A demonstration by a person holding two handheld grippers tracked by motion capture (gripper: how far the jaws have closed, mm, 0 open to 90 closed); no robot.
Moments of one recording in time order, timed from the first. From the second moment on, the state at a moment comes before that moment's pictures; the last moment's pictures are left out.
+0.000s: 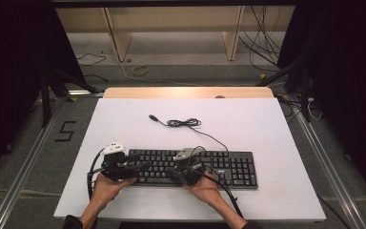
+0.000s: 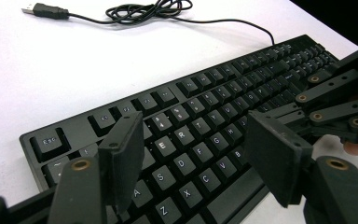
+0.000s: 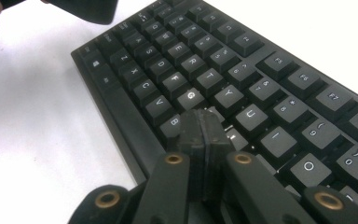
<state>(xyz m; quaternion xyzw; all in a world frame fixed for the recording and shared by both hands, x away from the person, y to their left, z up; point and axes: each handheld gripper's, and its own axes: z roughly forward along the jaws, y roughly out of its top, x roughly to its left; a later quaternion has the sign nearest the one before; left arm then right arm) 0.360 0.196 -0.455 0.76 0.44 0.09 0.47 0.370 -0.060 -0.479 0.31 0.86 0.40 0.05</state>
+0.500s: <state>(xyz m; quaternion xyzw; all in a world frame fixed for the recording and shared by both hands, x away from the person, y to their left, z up) 0.359 0.195 -0.456 0.76 0.43 0.08 0.47 0.369 -0.061 -0.481 0.32 0.85 0.40 0.05</state>
